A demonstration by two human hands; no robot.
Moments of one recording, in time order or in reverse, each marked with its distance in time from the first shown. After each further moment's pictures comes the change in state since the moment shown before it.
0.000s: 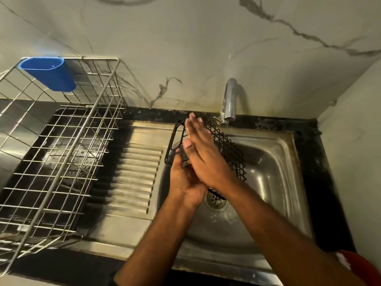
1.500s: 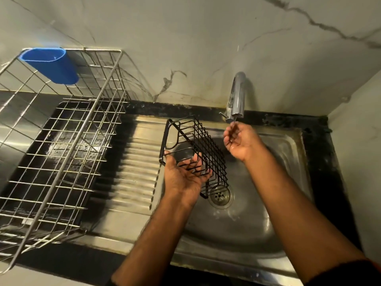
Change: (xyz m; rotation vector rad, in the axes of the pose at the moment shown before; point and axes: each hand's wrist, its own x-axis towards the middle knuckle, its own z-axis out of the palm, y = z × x) left_hand 0.016 0.012 -0.023 0.118 0.188 0.172; right_hand 0.046 0.075 -0.038 1.299 0.455 1.010
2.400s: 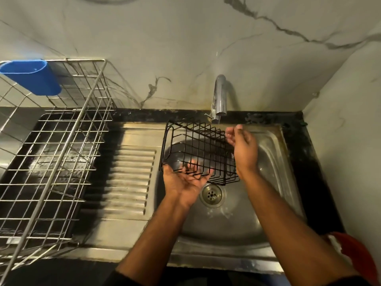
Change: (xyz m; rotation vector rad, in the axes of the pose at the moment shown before) left_hand 0.001 -0.014 -0.003 -0.117 0.033 -0.171; right_hand -0.037 0.024 -0.044 -0.536 0.114 -0.741
